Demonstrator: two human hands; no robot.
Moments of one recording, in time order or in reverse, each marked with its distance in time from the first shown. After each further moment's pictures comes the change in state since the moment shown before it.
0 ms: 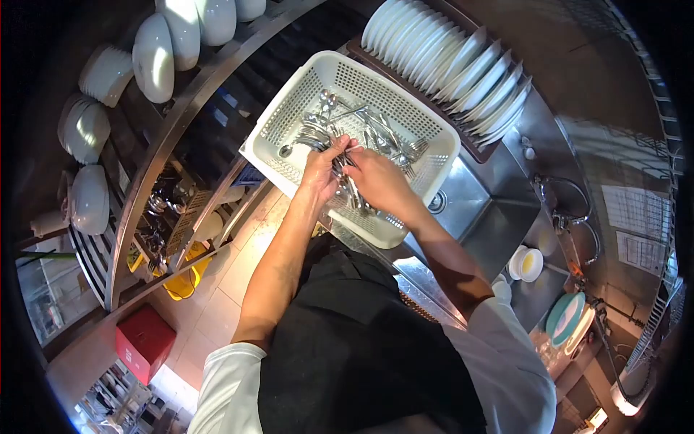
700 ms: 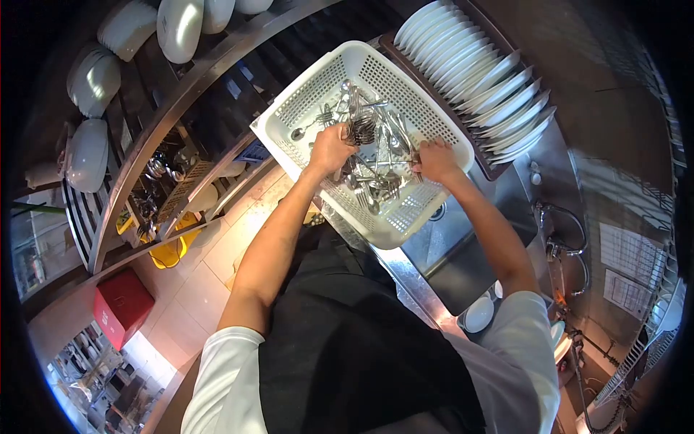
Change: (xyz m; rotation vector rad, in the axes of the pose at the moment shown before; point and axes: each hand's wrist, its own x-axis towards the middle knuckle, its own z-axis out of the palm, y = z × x) left_hand 0.020 0.011 -0.021 1.345 0.147 0.381; right_hand 0.021 0.155 -0.029 -0.744 -0.568 0.106
